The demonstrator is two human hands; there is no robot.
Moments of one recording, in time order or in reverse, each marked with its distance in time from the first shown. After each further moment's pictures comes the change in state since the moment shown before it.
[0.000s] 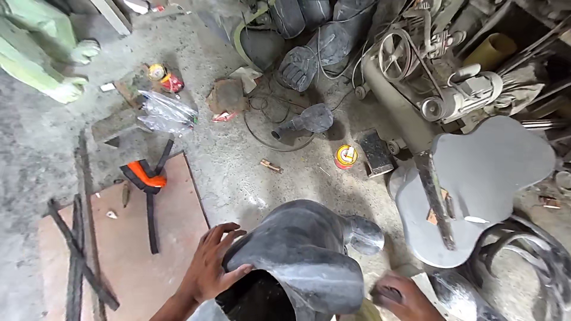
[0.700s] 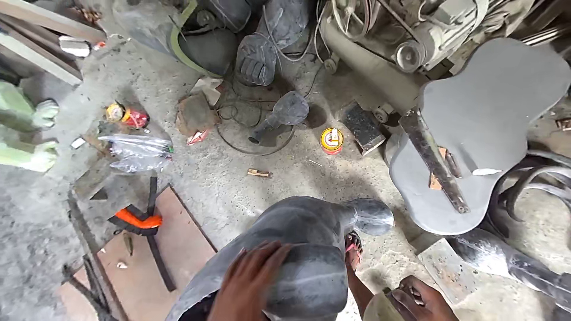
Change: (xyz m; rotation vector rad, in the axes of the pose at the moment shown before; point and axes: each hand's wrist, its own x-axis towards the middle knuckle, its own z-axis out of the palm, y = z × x) left_hand 0.086 0.192 -0.021 0.049 -0.441 0.071; right_hand -0.053 0.091 0.039 0.289 0.236 0.346
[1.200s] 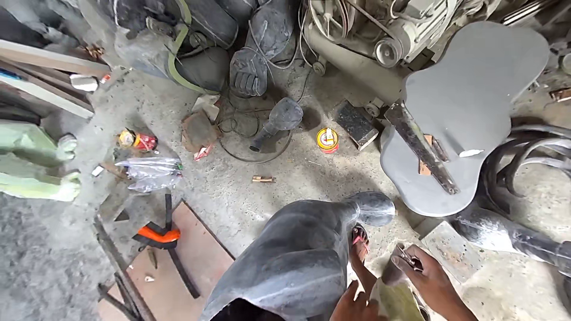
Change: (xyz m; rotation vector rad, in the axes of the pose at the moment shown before) left_hand 0.001 0.146 0.102 0.152 -0.473 0.474; right_hand 0.004 -0.030 -0.007 0.002 0.284 -0.012
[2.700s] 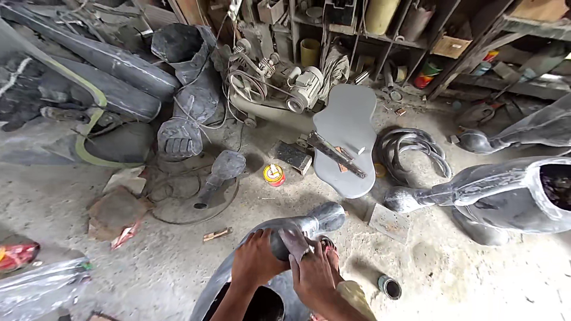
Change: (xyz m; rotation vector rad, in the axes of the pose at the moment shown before) left_hand -0.059 -0.109 -0.068 0.254 0.243 -0.484; right_hand -0.109 -0.178 0.146 -0.399 0.244 -0.134
